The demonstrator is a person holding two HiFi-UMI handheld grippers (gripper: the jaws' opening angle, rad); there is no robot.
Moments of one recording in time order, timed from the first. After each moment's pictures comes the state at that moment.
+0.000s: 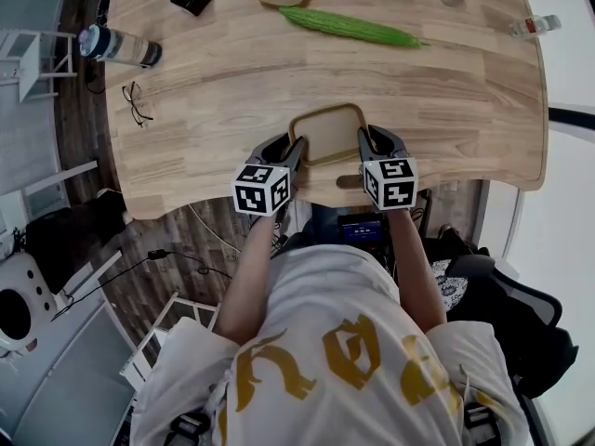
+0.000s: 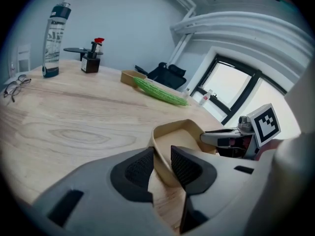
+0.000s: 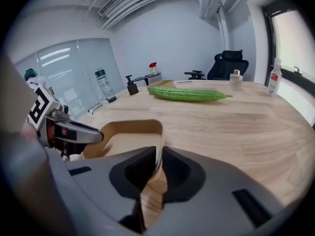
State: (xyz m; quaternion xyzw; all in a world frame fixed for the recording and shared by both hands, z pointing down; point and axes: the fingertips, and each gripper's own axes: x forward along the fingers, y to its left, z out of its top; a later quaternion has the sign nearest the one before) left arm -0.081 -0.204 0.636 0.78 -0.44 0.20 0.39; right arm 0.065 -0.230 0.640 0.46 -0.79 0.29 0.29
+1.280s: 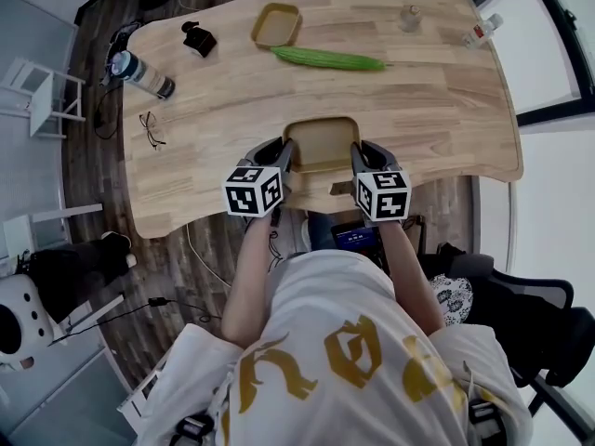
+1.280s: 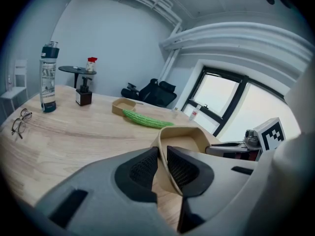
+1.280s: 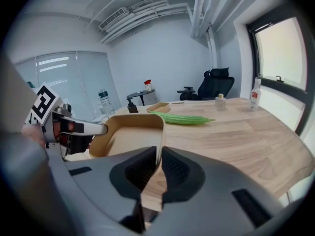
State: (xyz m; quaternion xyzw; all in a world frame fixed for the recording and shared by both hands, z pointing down) left arm -0.078 -0.212 0.532 0.82 -0.45 0.15 0.32; right arm 0.075 -0.201 0.546 0.52 -0.79 0.25 0.22
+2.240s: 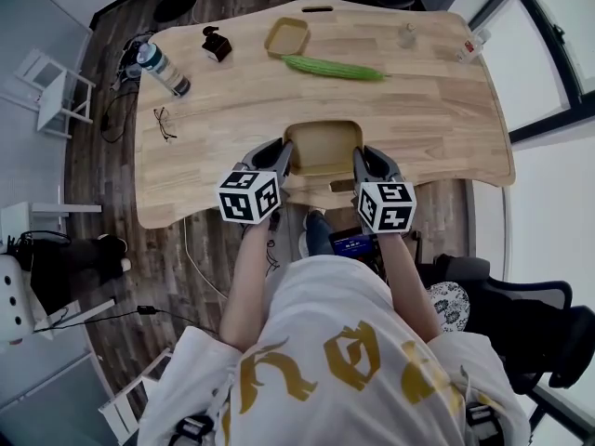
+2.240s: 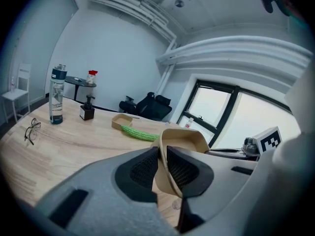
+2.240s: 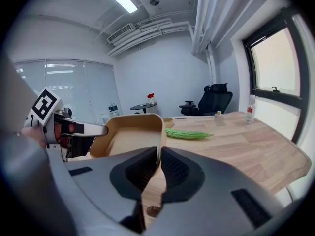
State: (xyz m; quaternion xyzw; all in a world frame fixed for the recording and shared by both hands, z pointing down) left arm -0.091 -0.170 0.462 0.84 -0.46 0.09 0.28; right arm 0.065 -0.159 0.480 0.54 -0.80 0.20 0.16
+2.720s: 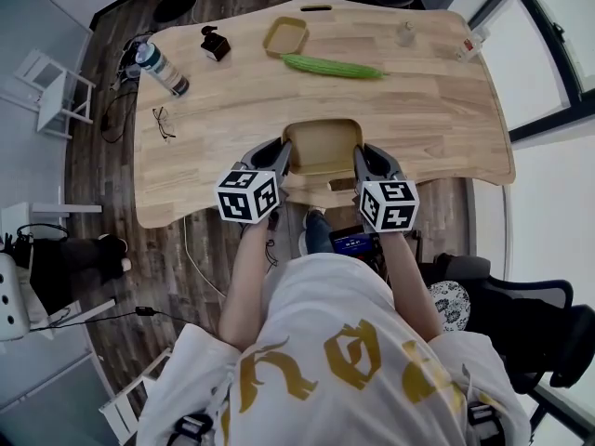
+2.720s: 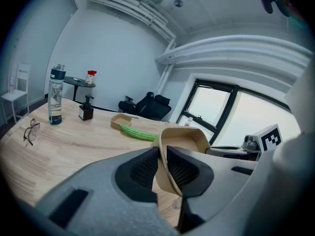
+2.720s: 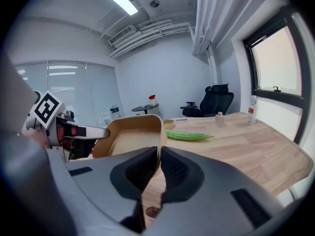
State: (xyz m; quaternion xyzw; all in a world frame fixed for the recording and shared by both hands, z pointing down) left arm -0.089 -0.168 0.465 0.84 -0.45 0.09 0.28; right arm 0.067 -0.158 0.475 0.53 -0.81 0.20 0.15
